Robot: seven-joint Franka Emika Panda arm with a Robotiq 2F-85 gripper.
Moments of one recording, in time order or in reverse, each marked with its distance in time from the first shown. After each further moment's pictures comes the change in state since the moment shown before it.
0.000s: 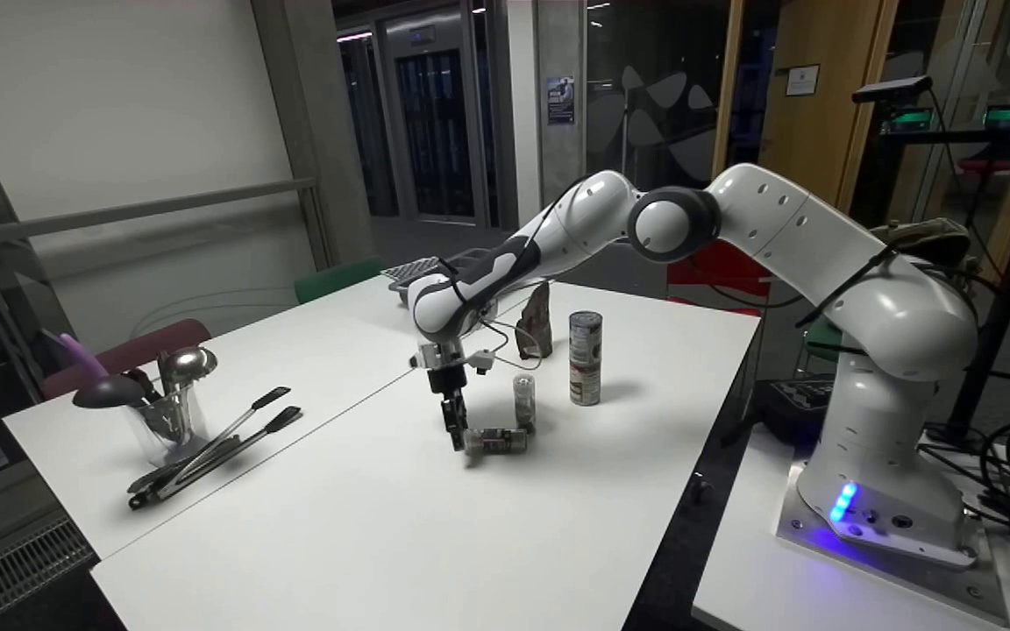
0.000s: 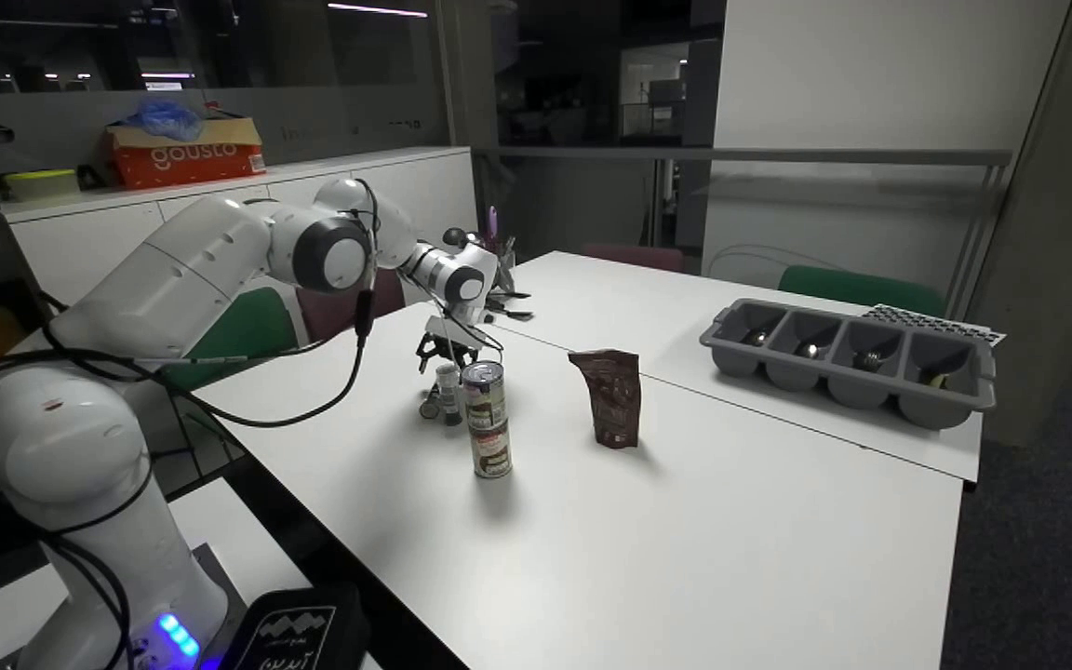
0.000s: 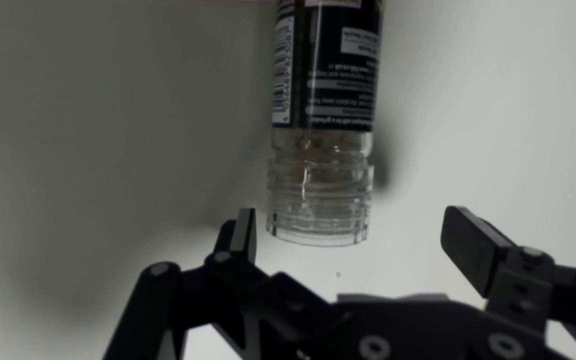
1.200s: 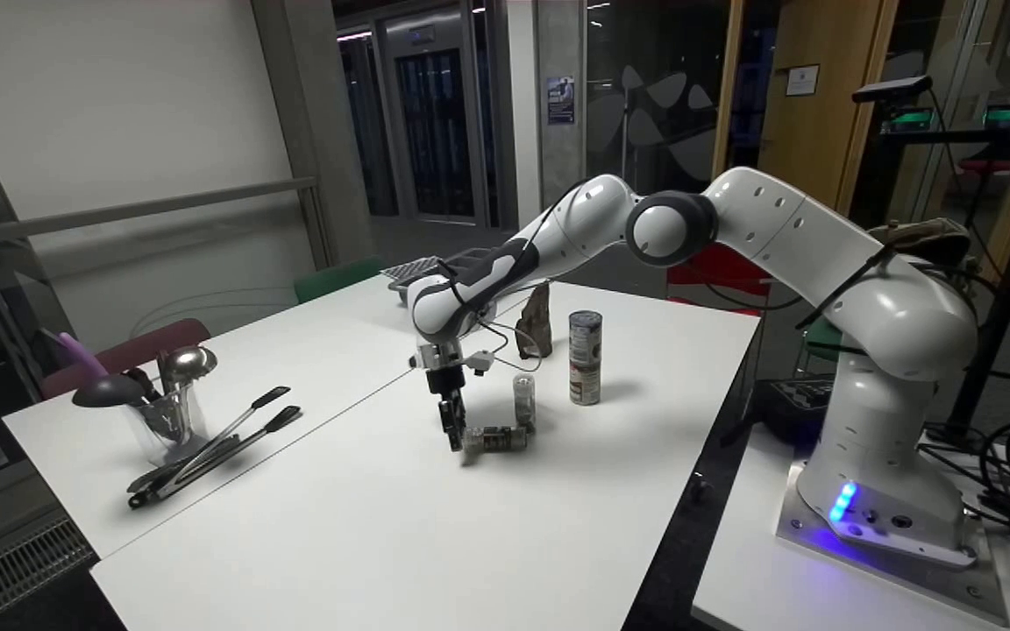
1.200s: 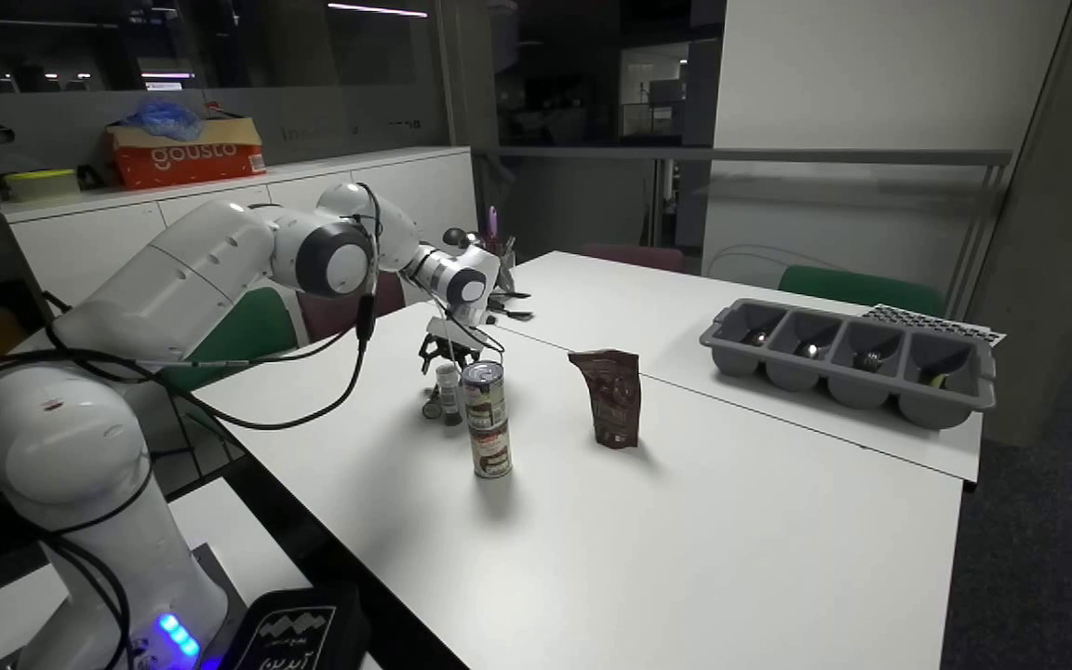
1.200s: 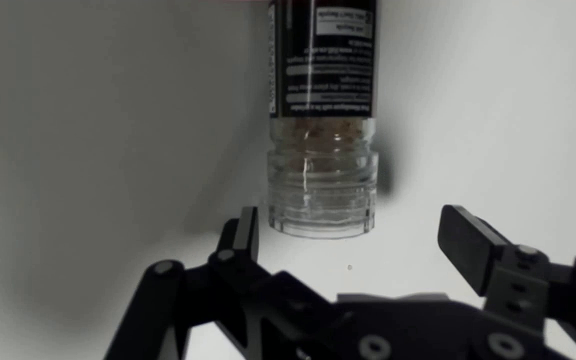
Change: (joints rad) arm 0.000 0.022 0.000 0.029 0.000 0.000 0.026
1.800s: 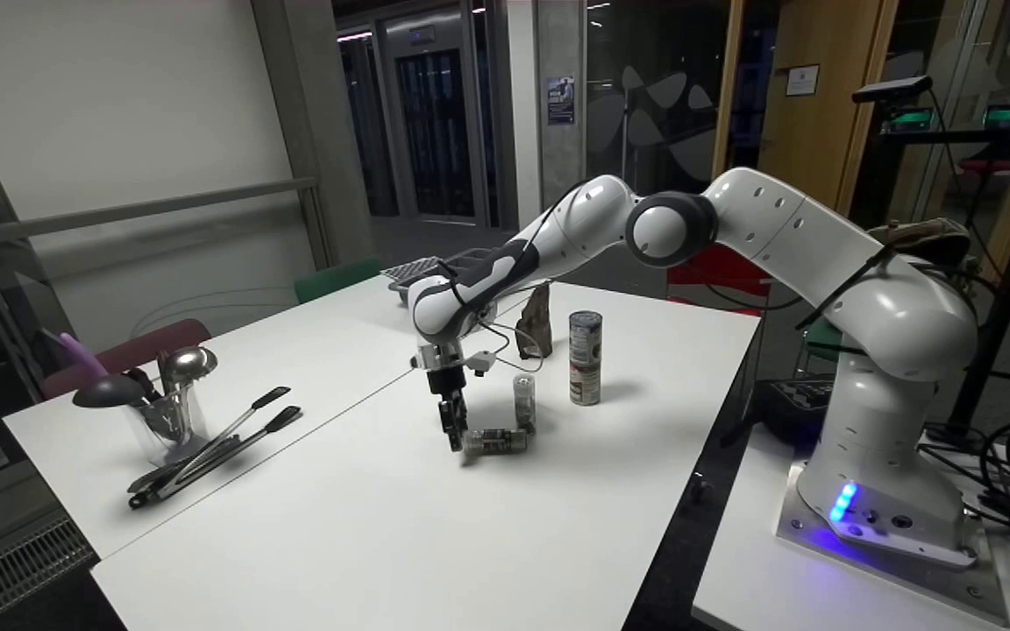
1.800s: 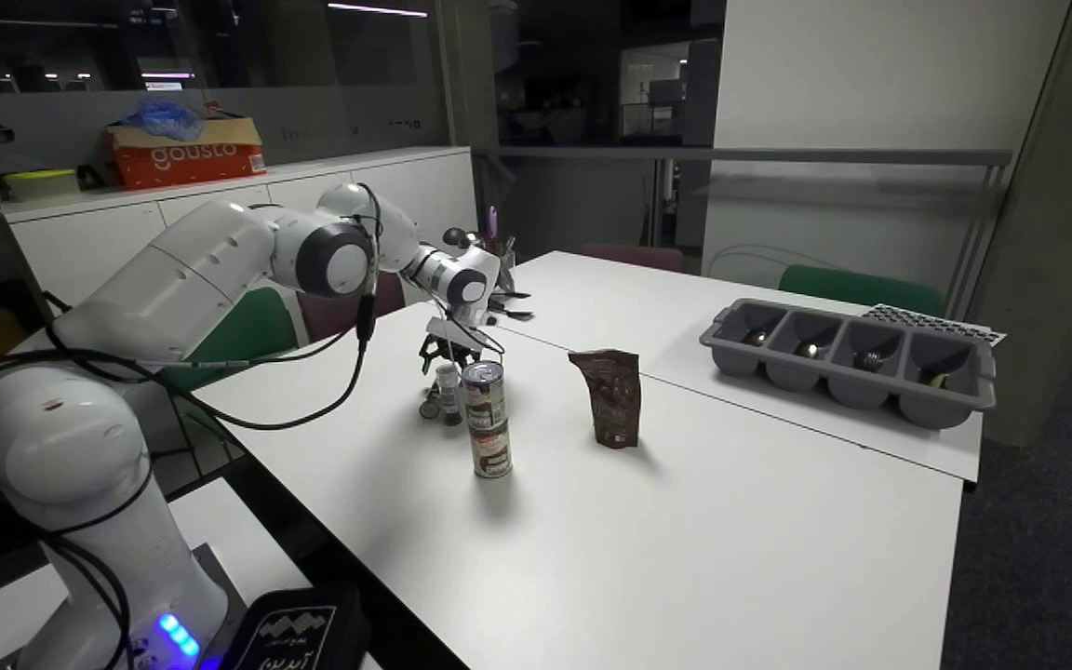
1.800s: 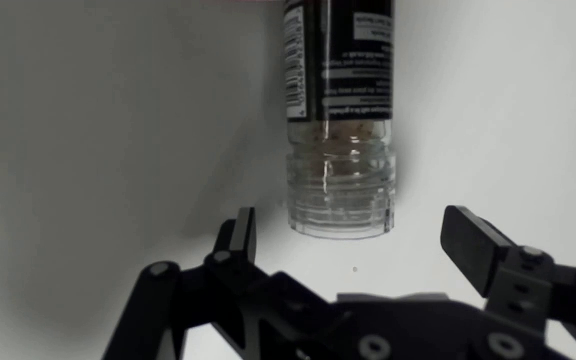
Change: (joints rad) arm -0.001 0.002 -0.002 0.000 0.000 0.000 0.024
